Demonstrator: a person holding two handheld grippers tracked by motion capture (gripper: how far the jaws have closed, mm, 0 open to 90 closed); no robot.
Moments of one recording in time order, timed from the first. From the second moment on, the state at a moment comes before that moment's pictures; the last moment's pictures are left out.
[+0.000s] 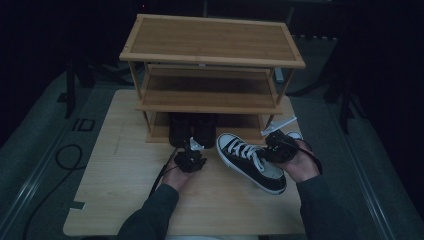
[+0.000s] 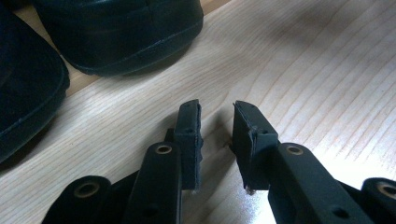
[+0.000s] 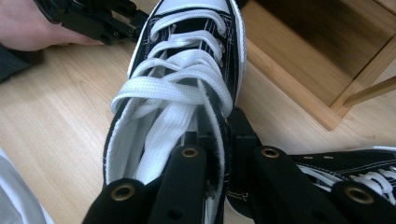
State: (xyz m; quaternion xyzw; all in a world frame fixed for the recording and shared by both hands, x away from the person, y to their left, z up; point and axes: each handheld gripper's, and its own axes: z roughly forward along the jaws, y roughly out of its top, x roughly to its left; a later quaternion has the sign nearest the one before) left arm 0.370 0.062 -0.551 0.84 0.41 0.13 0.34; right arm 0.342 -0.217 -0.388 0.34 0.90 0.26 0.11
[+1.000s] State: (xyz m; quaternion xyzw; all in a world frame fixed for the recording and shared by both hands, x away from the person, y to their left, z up) left arm 0.370 0.062 -0.551 0.84 0.41 0.13 0.34; right arm 0.362 -0.204 -0.342 0.31 0.90 0.30 0.10
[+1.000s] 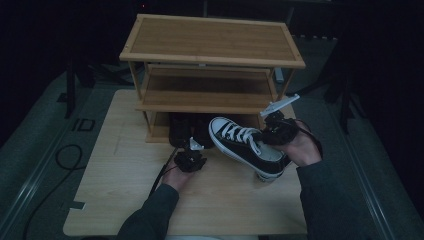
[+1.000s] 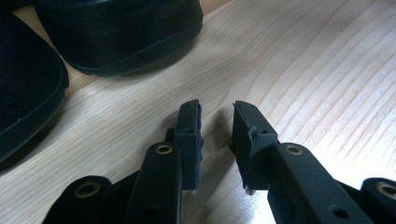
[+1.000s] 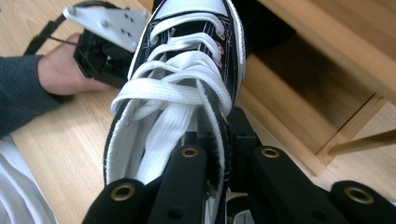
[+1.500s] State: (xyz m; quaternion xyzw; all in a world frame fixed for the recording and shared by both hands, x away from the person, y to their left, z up) left arm 0.370 0.062 -0.550 0.84 0.41 0.13 0.34; right arm 0.376 -0.188 -0.318 0.30 0.90 0.31 0.11
